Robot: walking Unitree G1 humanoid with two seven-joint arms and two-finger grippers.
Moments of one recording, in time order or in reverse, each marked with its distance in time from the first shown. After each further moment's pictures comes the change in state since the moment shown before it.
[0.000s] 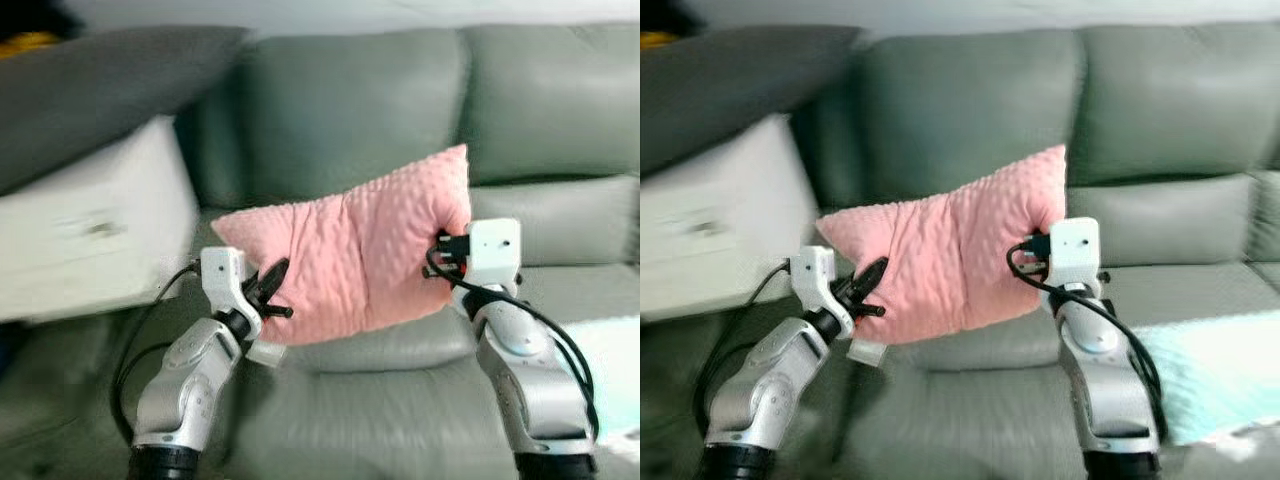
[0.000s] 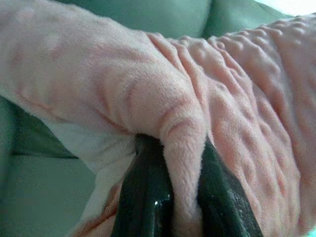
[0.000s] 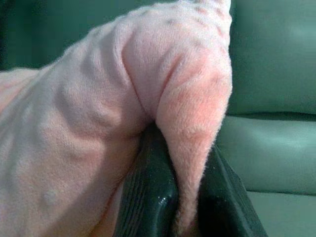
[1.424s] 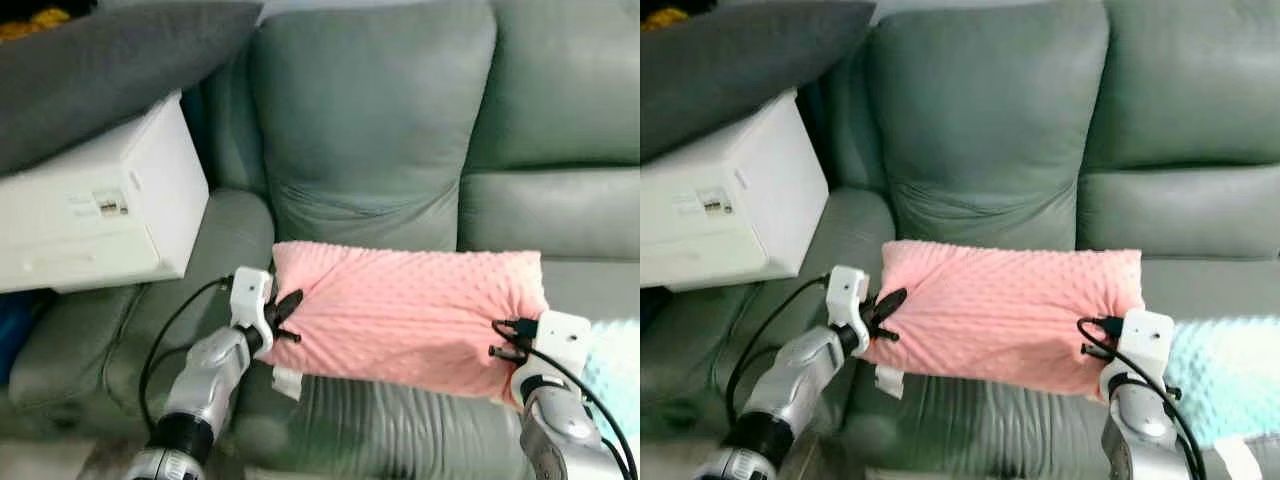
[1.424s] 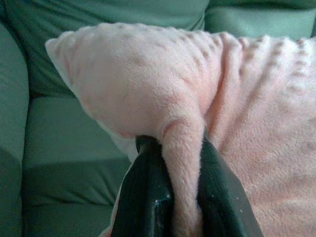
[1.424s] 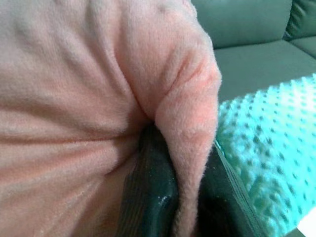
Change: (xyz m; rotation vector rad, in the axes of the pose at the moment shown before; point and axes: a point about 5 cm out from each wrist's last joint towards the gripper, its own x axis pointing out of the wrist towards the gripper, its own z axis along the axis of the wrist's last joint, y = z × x) left arm 0.019 0.040 -0.045 0.181 0.199 0.016; right arm -0.061 -0.046 -0.085 0.104 0.362 -0.383
